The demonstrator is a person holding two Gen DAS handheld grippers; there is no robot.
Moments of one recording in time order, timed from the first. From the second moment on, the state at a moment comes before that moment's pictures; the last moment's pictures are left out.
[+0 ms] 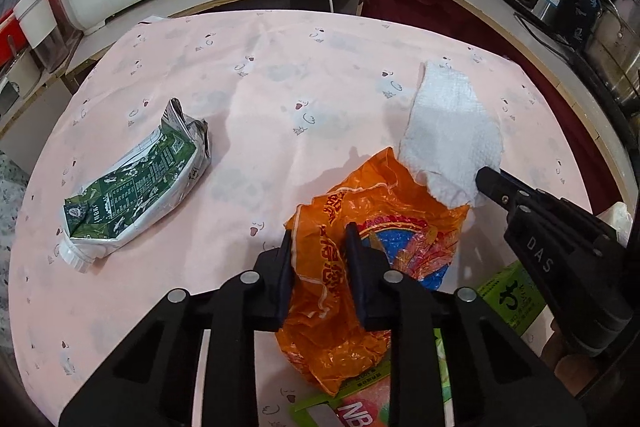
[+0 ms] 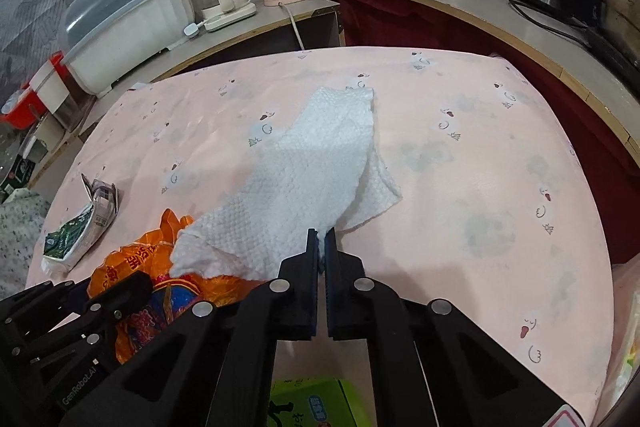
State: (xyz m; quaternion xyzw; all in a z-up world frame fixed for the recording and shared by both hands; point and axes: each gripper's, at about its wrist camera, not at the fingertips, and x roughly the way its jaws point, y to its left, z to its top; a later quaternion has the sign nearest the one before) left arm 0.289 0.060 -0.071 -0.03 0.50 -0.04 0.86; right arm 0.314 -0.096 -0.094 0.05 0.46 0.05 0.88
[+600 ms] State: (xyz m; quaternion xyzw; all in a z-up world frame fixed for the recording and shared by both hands) left arm 0.243 0.009 0.023 -0.01 0.43 -0.09 0.90; right arm 0.229 -0.204 0.033 0.11 0.33 -0.02 0.94
